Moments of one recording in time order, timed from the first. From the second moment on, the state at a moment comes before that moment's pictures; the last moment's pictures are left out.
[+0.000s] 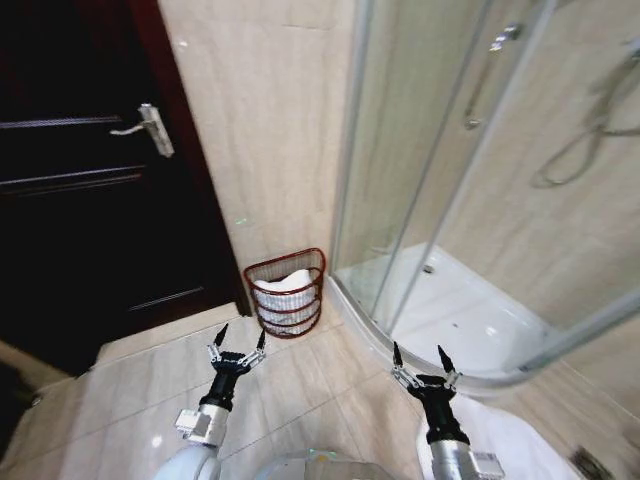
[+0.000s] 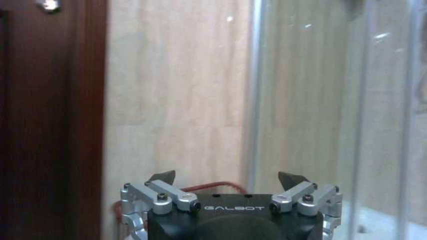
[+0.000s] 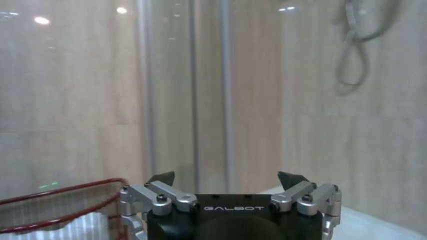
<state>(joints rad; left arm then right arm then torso) 1.84 -1.46 -0.59 -2.15 -0.17 -0.26 0.11 -2.02 1.43 0.46 2.29 0.06 0.25 0.19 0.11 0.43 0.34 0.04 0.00</state>
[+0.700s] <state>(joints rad) 1.86 -1.46 -0.61 -2.15 -0.18 -0.31 0.13 -2.06 1.43 0.46 2.30 0.07 0.25 0.21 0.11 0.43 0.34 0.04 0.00</state>
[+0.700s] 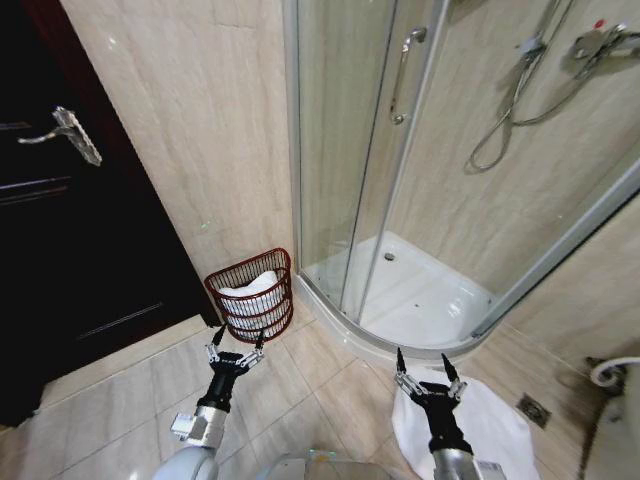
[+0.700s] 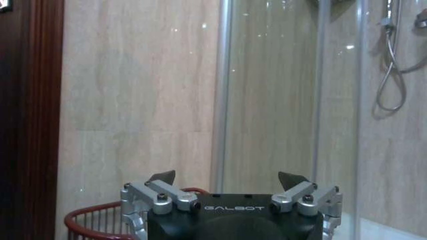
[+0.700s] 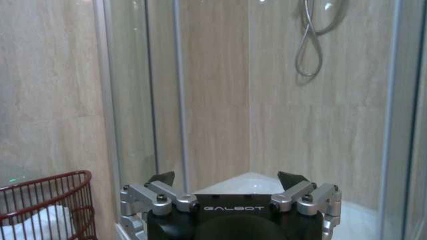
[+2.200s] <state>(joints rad) 1.89 -1.46 -0.59 -2.15 -0.17 -0.35 0.13 -1.76 1.38 0.67 1.63 0.42 0.09 0.08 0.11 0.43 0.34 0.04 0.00</state>
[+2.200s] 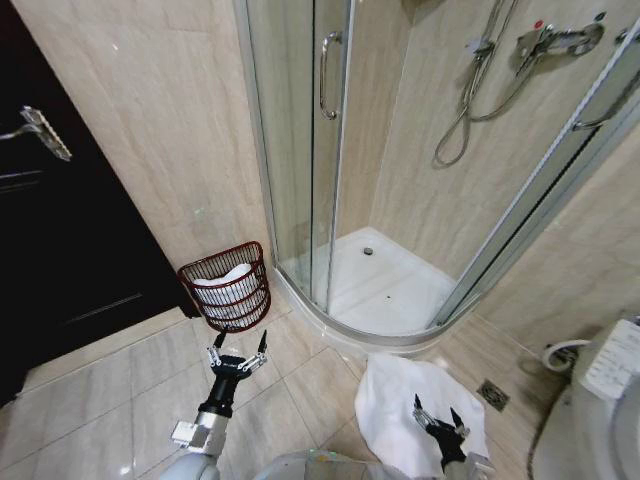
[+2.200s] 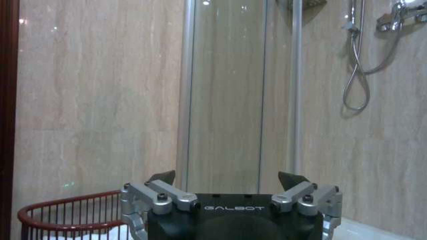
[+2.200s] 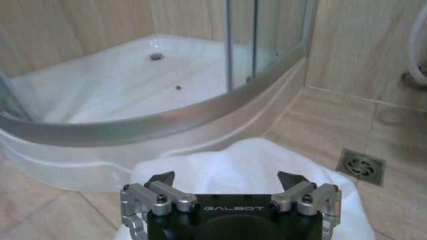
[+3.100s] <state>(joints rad) 1.88 -1.48 -0.60 -2.13 -0.16 -0.33 0.14 -1.69 1.35 0.67 1.55 0.40 0.11 0.05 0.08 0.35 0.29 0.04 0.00</state>
